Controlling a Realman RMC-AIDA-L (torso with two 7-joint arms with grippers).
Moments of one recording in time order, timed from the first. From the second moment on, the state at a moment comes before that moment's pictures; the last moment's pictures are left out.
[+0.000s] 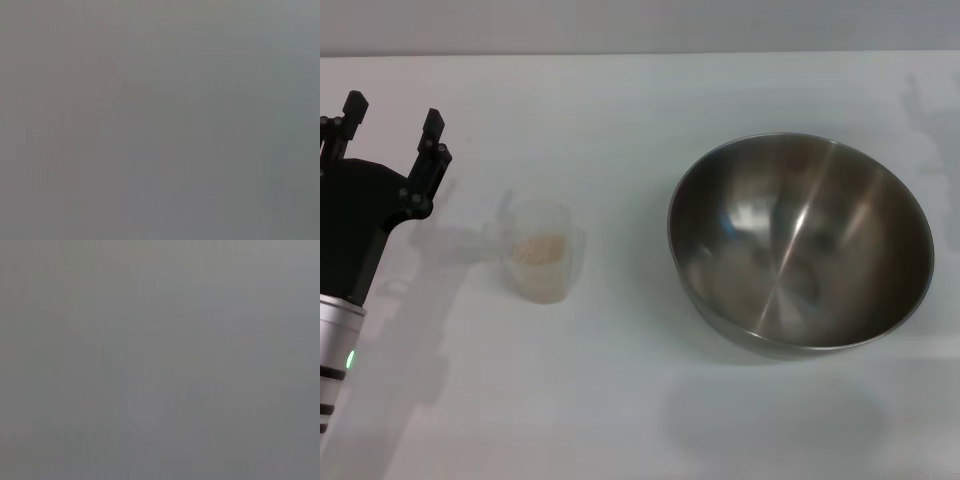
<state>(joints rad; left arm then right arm) -0.28 -2.08 -0.50 -0.34 2.13 1.49 0.11 0.51 2.08 -1.75 -0.21 0.53 -1.29 0.05</state>
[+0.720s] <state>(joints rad) -0.28 -2.08 -0.51 -0.34 2.13 1.49 0.11 0.52 2.08 -1.76 -0.22 0.52 -1.32 -0.13</state>
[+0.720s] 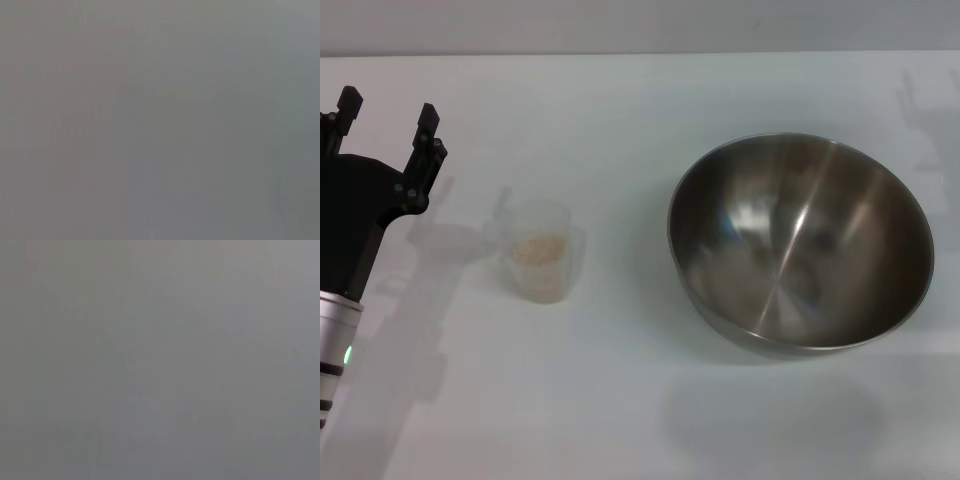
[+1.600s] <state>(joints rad) -0.29 -2.07 -0.54 -0.32 2.13 1.49 0.12 0.33 2.08 -1.63 -1.31 0.52 0.14 -0.27</state>
